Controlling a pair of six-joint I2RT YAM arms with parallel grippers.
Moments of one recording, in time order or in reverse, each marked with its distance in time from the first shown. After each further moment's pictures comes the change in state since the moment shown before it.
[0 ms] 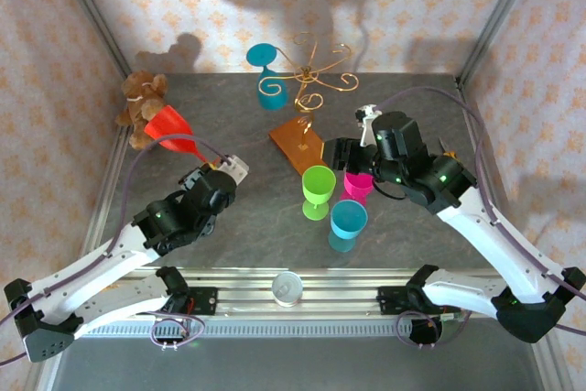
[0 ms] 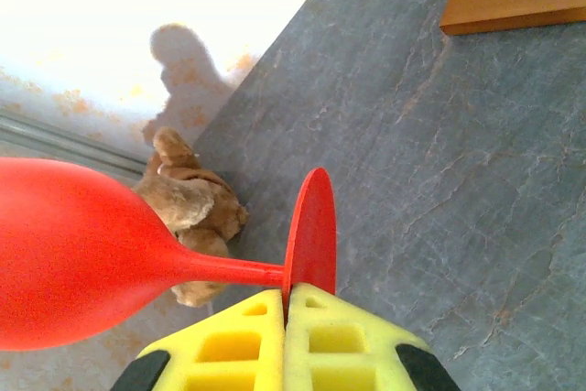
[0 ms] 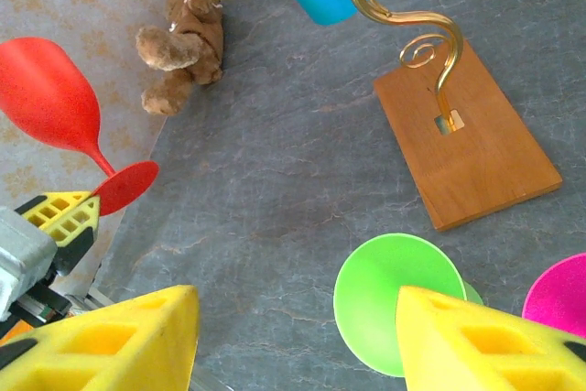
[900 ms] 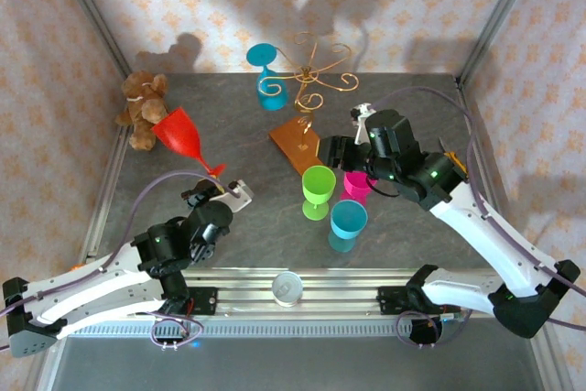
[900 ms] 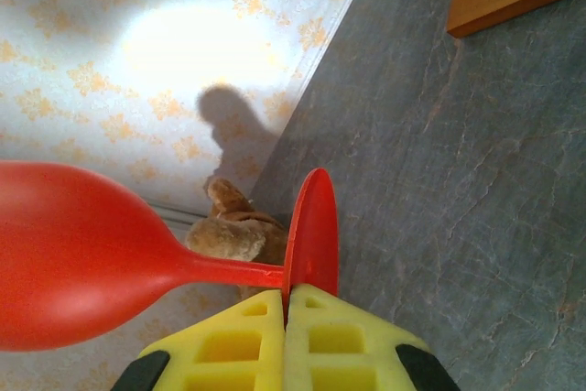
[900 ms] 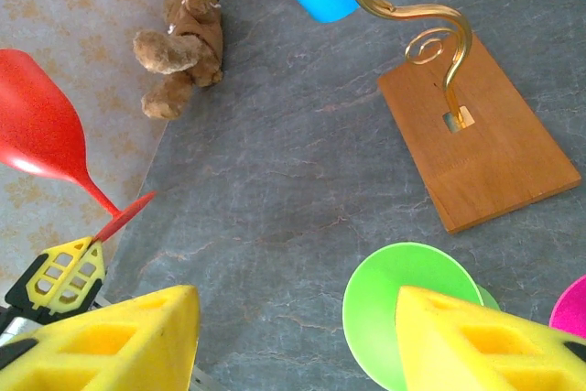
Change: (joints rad) left arm -0.177 -0.156 -0.222 0.212 -0.179 0.268; right arm 0.000 0.037 -0.012 0.041 -0.009 0.031
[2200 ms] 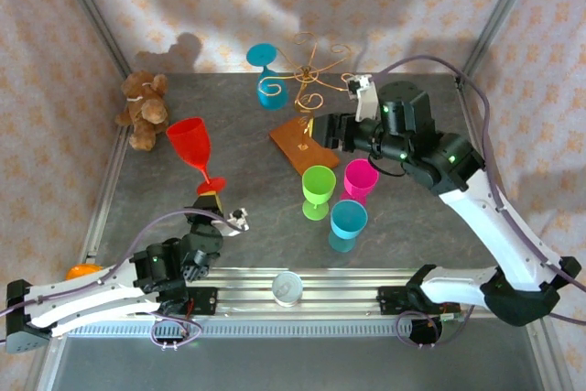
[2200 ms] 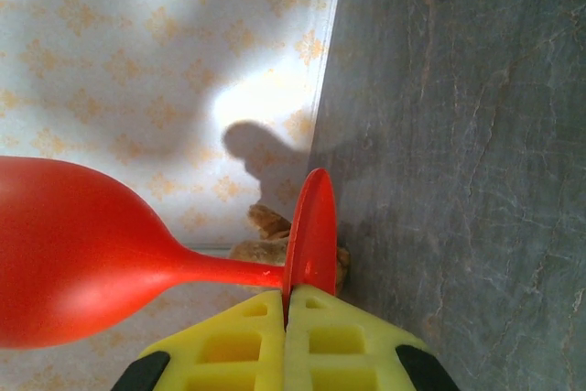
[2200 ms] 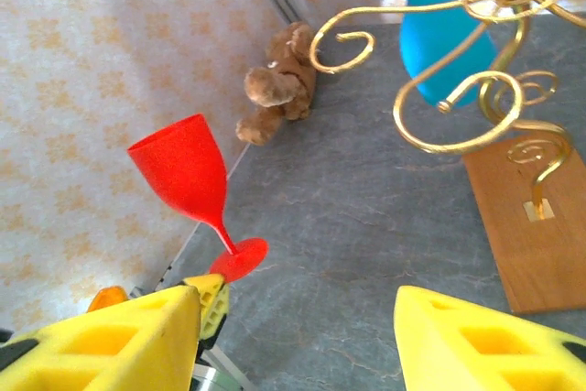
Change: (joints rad) left arm -0.113 -0.207 -0.272 0.164 -0.079 0.393; right arm 0.002 0.100 0.323 -0.074 -0.129 -0.132
